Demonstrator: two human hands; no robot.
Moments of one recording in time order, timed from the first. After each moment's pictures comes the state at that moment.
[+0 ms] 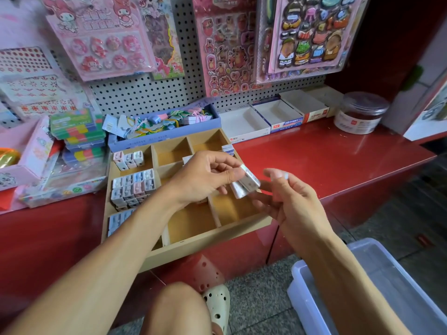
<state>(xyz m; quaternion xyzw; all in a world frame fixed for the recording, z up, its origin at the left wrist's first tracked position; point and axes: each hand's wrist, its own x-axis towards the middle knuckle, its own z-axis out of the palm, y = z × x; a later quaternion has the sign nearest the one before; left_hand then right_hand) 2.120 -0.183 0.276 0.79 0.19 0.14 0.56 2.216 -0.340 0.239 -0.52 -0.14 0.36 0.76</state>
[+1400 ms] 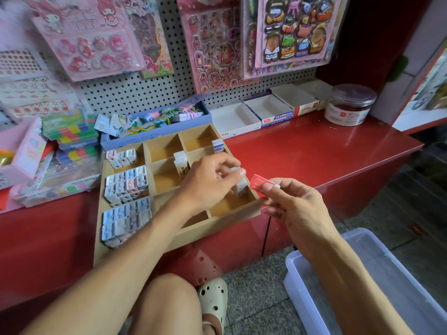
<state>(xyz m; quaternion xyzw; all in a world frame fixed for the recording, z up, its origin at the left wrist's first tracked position) 2.131 -0.215 0.258 0.84 0.26 0.18 0.44 2.224 -0.375 0.233 -0.57 -0.12 0.34 0.74</state>
